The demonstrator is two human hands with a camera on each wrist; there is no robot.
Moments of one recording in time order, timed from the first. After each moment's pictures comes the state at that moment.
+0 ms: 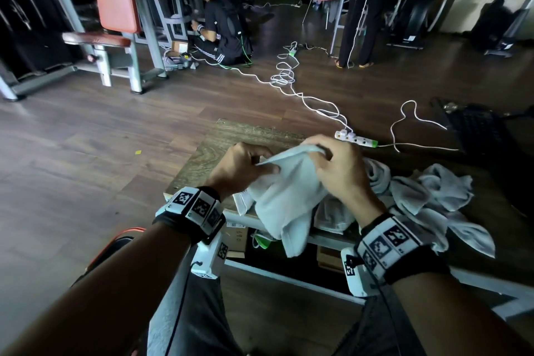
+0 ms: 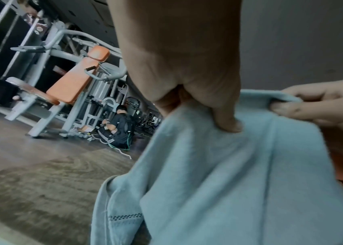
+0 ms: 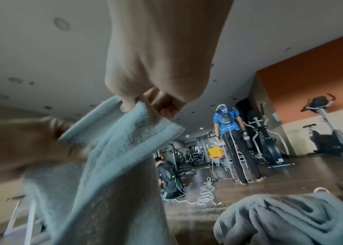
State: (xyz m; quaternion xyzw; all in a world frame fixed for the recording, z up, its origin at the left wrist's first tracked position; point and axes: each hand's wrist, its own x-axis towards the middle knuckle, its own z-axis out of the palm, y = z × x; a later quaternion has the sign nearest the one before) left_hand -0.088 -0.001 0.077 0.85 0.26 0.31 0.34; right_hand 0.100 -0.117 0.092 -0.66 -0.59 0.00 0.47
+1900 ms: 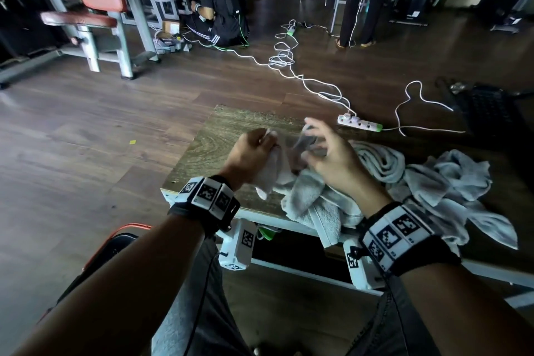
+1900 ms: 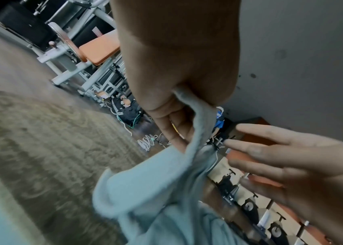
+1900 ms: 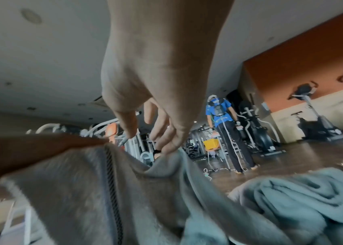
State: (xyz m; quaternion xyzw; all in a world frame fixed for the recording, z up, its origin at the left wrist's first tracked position) left_hand -0.060 0.025 0.054 0.75 0.37 0.33 0.44; right_hand 0.095 -0.086 0.074 -0.72 -0.53 0.21 0.40
